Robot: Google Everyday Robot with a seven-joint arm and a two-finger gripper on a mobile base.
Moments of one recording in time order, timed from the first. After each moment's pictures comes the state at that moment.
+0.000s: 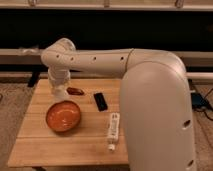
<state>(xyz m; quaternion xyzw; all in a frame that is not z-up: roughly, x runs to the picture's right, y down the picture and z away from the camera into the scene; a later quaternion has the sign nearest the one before) -0.237 -0.001 0.732 -0.29 0.01 0.51 0.81</state>
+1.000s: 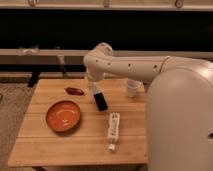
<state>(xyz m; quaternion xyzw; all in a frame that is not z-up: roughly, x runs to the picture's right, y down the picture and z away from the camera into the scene) -0.042 -0.037 0.821 -0.18 0.04 0.61 0.77</state>
